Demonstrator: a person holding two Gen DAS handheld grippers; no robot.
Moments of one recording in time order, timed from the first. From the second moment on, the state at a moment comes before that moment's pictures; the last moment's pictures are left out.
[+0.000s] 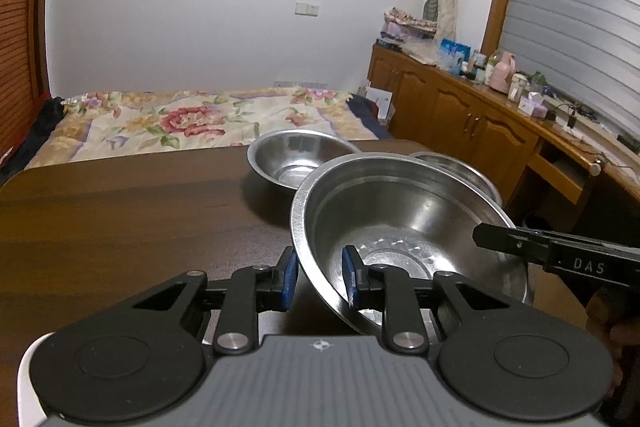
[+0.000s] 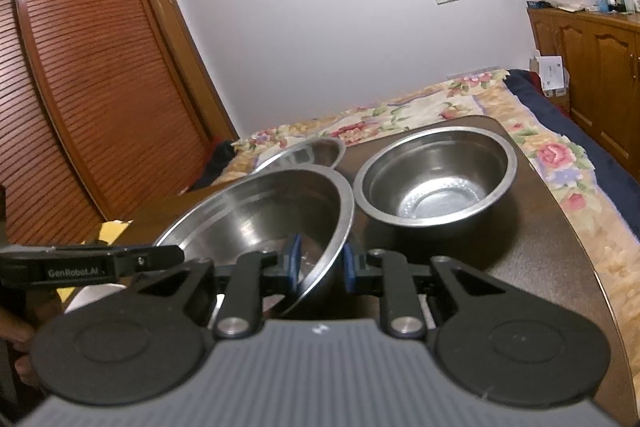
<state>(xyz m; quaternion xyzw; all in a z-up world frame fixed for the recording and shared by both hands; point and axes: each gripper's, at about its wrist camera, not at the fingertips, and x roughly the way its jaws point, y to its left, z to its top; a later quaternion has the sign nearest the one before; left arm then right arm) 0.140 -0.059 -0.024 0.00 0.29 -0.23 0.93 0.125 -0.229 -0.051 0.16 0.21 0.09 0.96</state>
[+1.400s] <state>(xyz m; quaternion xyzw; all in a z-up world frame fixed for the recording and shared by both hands) 0.099 -0.047 -0.049 0.01 0.31 -0.26 0.91 0.067 -0.217 -0.069 0.17 0.23 0.09 0.95</state>
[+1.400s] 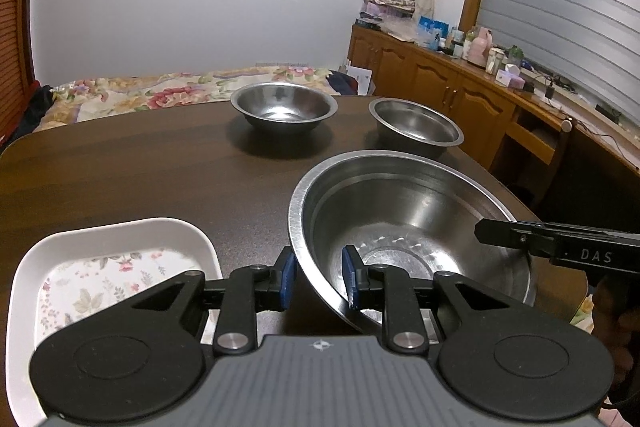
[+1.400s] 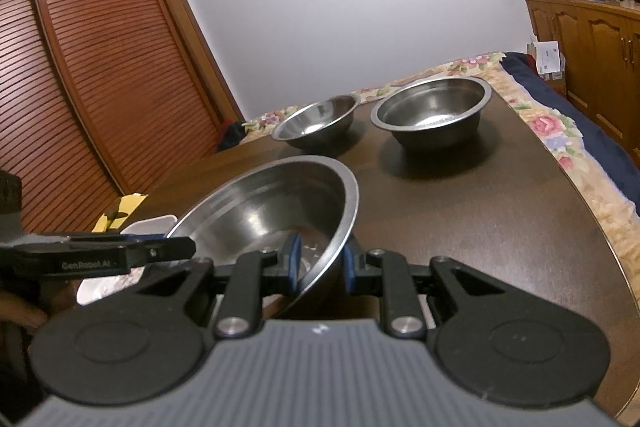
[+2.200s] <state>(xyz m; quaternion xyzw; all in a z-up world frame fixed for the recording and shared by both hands) 0.107 -0.028 -0.032 0.00 0.29 -0.24 0.93 0.066 -0.224 -0.053 0.14 0.22 0.08 0.96</state>
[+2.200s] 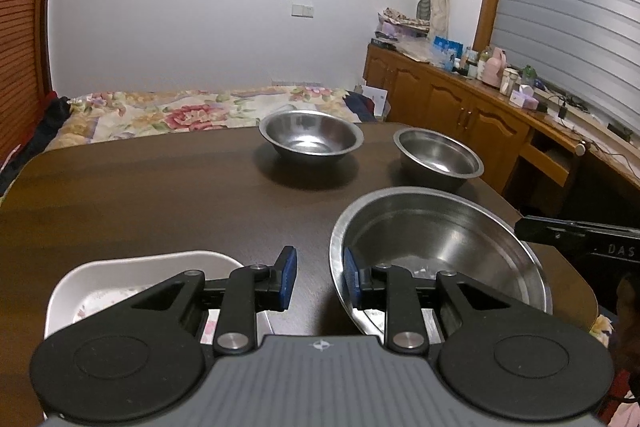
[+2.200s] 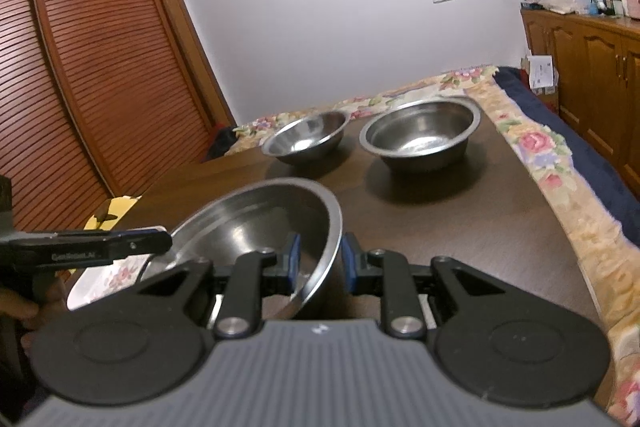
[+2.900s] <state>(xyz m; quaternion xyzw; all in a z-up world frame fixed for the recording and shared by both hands) 0.135 -0.059 0.013 0.06 0.24 -0.26 0.93 0.082 -0.243 -0.027 0.10 0.19 0.05 0.97</state>
